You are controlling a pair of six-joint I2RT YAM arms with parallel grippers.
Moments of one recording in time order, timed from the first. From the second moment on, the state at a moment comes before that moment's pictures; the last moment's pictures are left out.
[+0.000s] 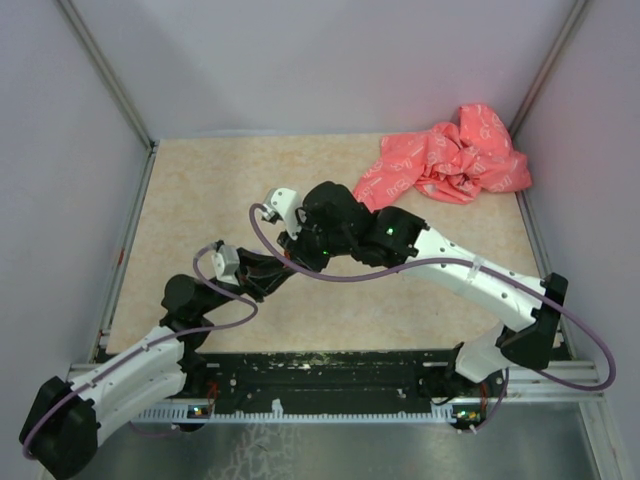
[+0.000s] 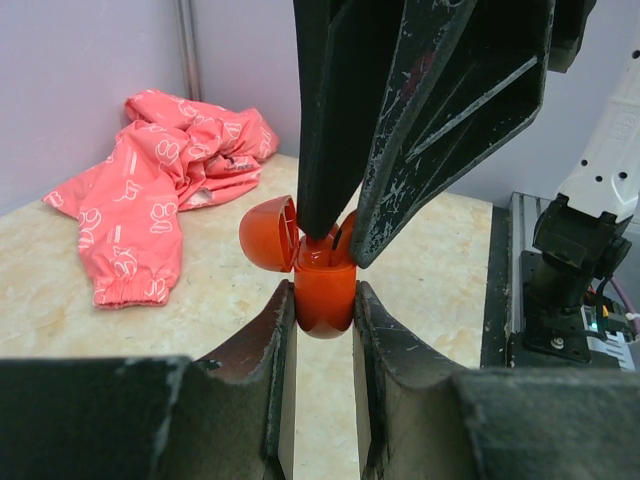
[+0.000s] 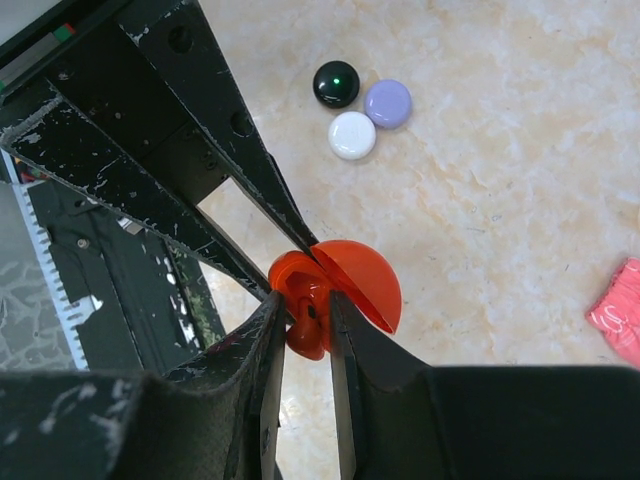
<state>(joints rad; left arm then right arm) -0.61 0.76 0.22 0.89 0.54 -0.23 1.08 1.46 1.59 -0.77 -0.09 -0.11</state>
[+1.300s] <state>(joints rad) -0.61 0.81 0.16 1.08 0.50 -0.33 1.06 1.39 1.57 -0.76 -0.17 0.08</state>
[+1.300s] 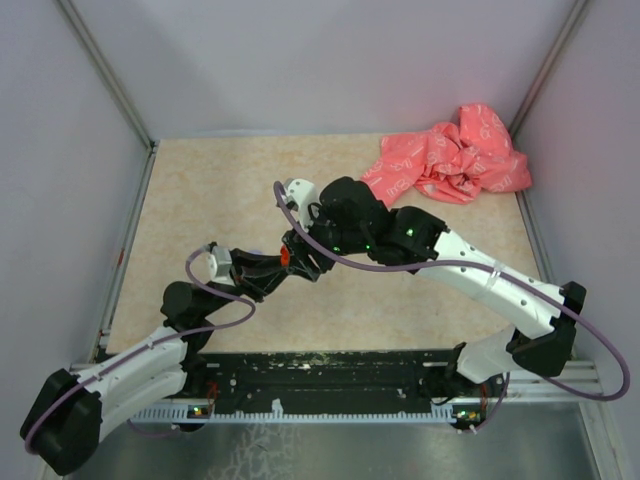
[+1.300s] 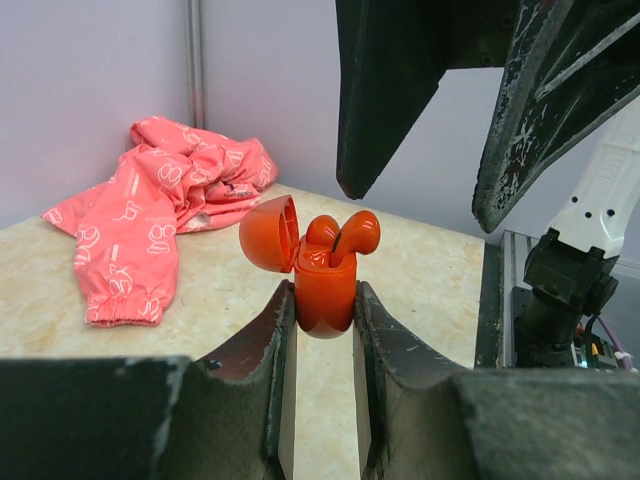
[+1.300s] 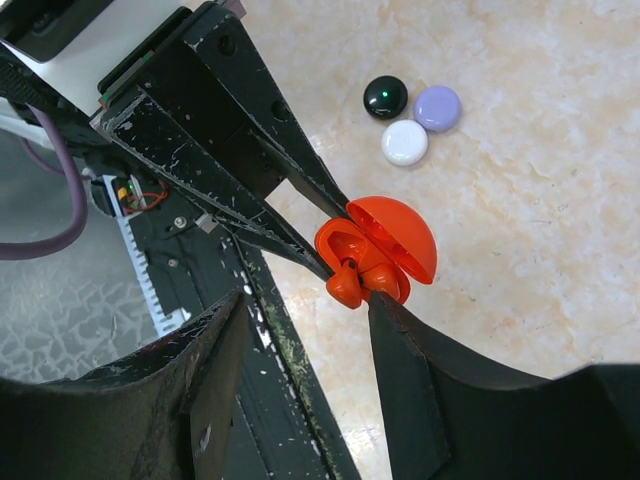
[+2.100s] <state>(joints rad) -0.61 0.81 0.16 1.09 0.50 -0.33 1.06 1.39 1.56 -0.76 -0.25 0.10</state>
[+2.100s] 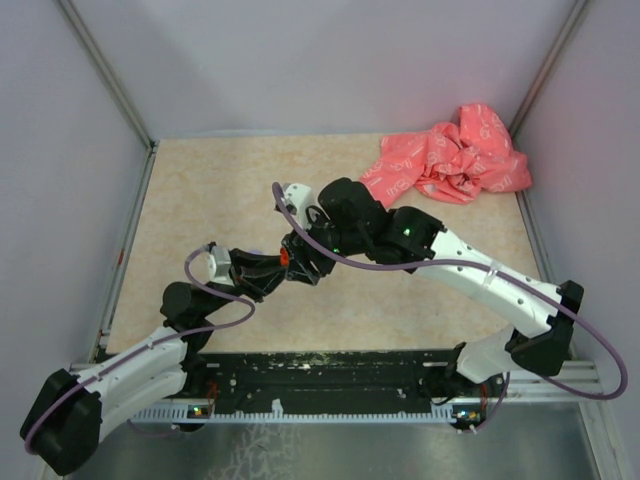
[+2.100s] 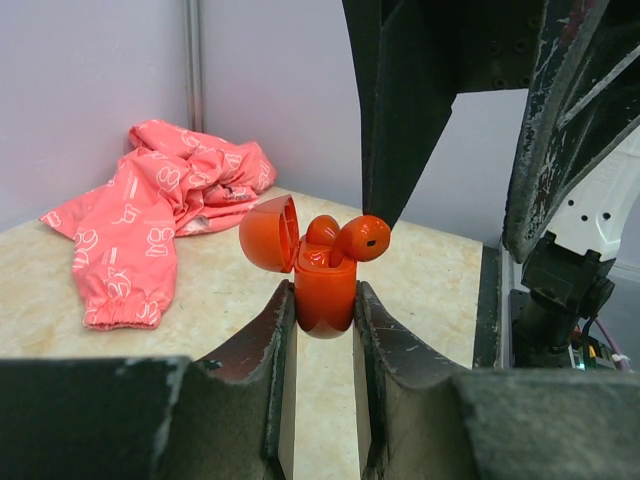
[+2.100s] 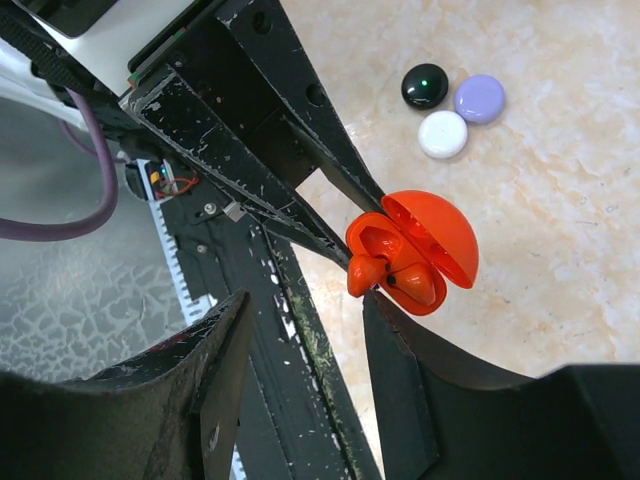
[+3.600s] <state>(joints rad) -0.61 0.89 0.17 1.13 0.74 -0.35 0.86 1.37 1.37 -0.59 -0.61 0.11</state>
